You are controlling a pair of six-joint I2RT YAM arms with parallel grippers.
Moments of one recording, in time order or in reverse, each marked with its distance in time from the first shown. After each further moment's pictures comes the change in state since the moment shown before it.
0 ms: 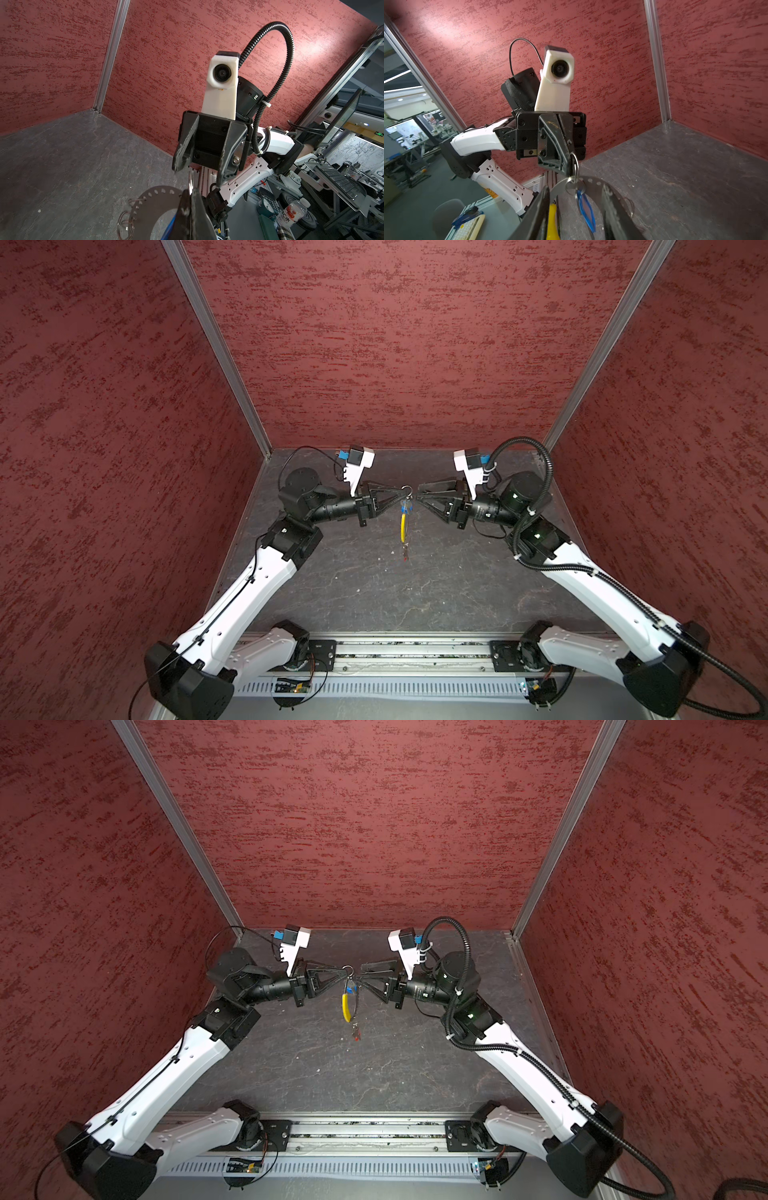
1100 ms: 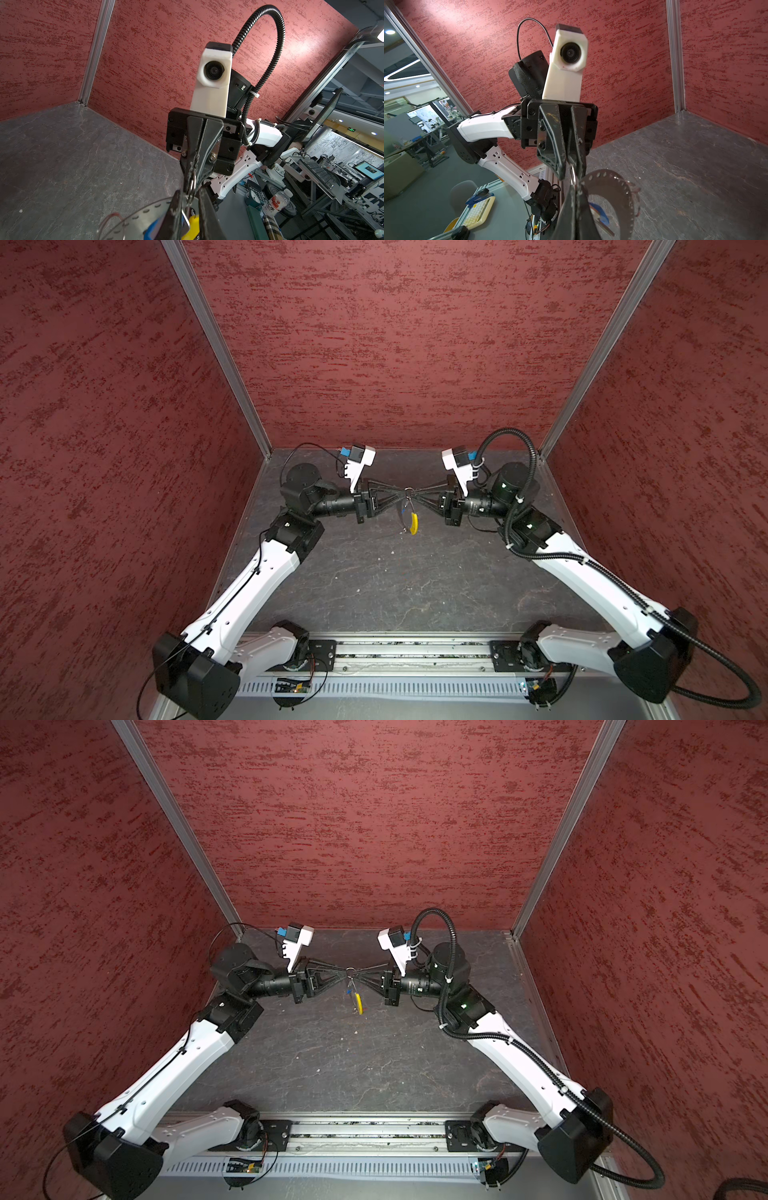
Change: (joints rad) left arm 0.044 0.053 0.003 0.066 0.127 -0.061; right arm -0.009 0.100 0.075 -0.062 -0.138 -0.035
